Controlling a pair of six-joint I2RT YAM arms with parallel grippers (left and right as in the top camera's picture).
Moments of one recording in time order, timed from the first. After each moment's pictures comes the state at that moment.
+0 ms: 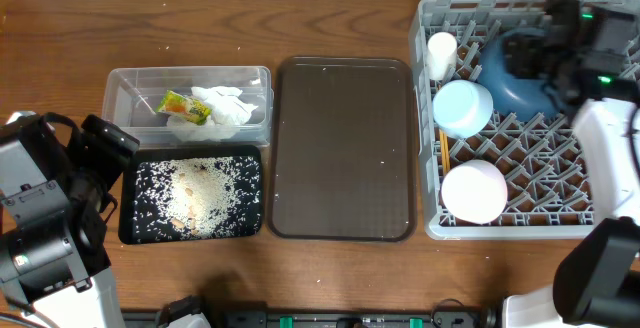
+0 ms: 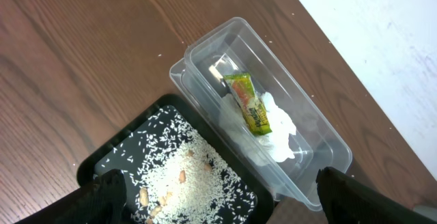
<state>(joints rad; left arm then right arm) 0.41 0.98 1.30 -1.10 0.00 -0.56 -0.14 1.67 1.34 -0.38 -0.27 -0.04</state>
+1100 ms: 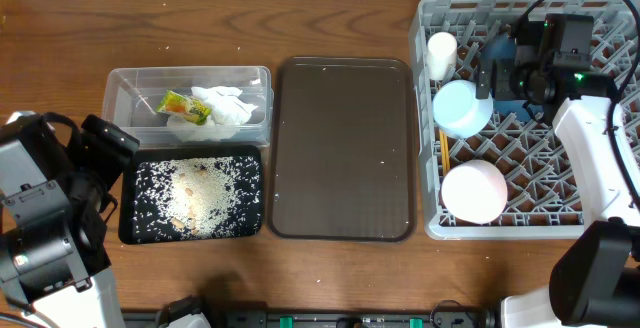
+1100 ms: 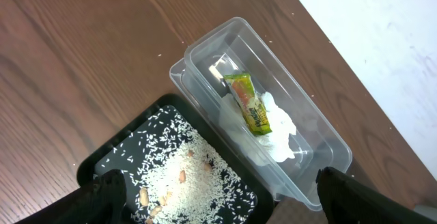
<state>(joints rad) 0.41 0.98 1.30 -1.10 0.00 -0.56 -0.09 1.67 1.34 -0.61 -0.11 -0.08</state>
